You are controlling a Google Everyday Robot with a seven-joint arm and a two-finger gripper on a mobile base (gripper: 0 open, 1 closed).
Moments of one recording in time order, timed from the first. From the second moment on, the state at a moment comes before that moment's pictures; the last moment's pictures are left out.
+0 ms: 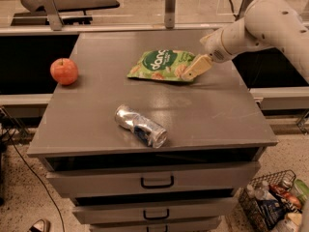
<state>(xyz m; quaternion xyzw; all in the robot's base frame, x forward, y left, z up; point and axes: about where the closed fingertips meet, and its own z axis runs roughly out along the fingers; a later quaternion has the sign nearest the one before) 0.740 -0.151 0.872 -0.50 0.76 0.05 0.41</state>
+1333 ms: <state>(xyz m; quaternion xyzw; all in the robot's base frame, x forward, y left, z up) 0.748 -0.152 0.880 -0.50 0.74 0.04 0.44</state>
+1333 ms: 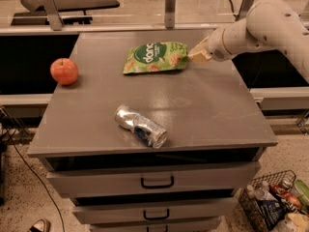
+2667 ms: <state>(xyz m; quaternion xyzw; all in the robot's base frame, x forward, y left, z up) 0.715 -0.153 0.966 -0.49 0.68 0.02 0.54</state>
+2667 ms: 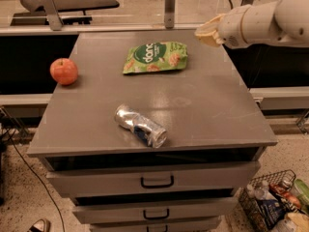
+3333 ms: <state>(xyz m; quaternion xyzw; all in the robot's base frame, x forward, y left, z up) 0.709 -0.154 0.987 -0.48 0.67 0.03 0.56</state>
